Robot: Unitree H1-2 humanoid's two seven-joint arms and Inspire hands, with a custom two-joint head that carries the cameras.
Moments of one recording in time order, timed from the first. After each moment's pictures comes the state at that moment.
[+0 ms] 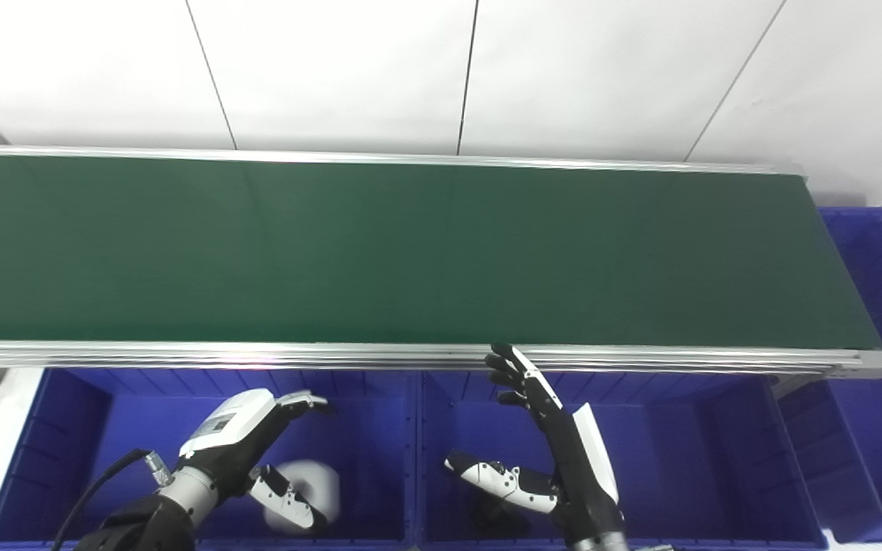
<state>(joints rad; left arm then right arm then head) 0.33 0.35 -0.22 -0.33 0.70 0.22 -0.38 0.40 0.00 0.35 -0.24 -0.42 -0.15 0.01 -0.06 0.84</state>
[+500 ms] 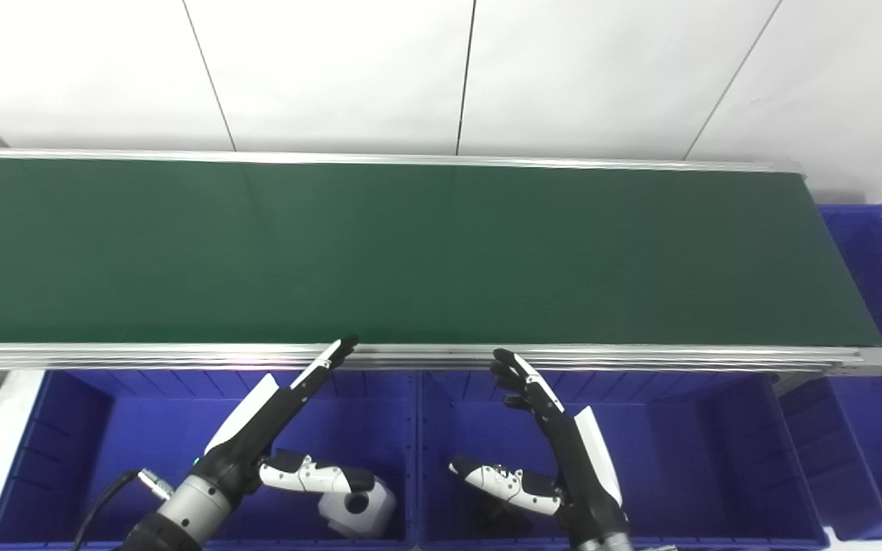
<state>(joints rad) 0.44 0.20 -0.14 -0.36 0.13 -0.04 -0.29 0.41 -0.02 0.34 -0.24 -0.41 -0.11 0.03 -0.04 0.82</state>
